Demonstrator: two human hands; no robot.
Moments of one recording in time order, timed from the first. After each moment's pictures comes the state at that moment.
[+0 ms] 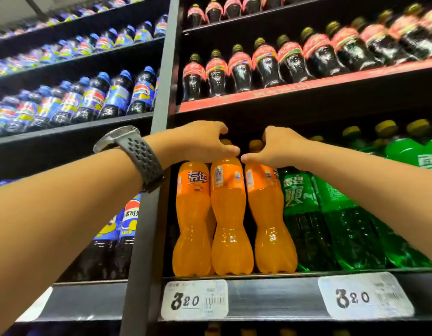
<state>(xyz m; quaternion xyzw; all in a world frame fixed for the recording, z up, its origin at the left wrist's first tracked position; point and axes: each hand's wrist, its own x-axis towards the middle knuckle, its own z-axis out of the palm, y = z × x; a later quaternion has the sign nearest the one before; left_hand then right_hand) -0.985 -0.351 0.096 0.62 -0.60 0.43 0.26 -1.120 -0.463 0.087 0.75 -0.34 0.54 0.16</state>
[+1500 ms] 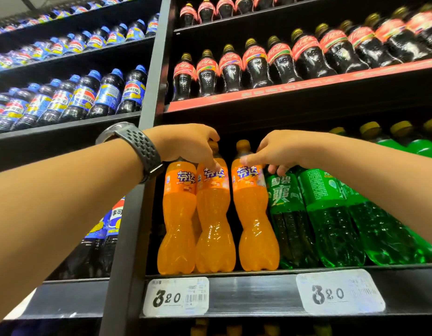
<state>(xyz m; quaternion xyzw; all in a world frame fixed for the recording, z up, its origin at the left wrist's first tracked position) -0.989 -0.359 0.101 0.67 -0.62 0.32 0.25 -1.153 -0.461 0.078 0.84 -0.29 0.46 0.00</state>
